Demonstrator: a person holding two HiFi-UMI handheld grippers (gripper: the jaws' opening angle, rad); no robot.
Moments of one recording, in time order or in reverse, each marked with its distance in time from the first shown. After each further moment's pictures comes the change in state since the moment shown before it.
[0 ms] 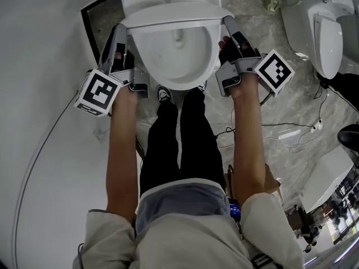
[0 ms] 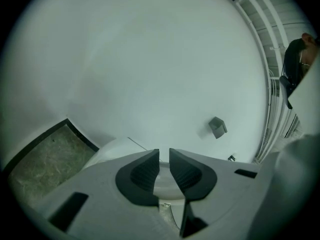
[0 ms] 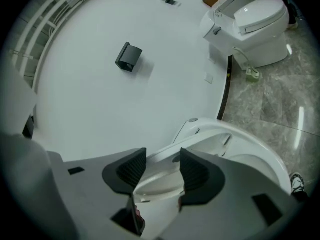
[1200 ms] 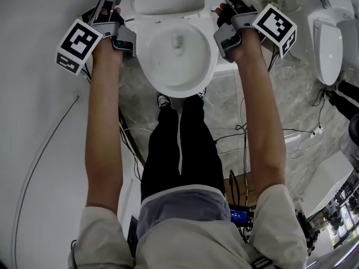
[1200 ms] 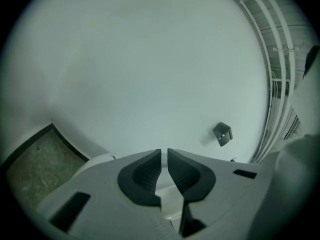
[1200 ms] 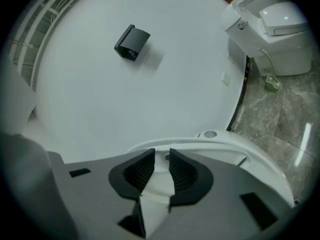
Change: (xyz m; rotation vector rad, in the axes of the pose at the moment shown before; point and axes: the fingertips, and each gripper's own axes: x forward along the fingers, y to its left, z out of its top) left arm 0.104 -0.011 0.063 0.012 -0.015 -0.050; right arm 0.092 0.032 0.060 -0.088 0.052 0.059
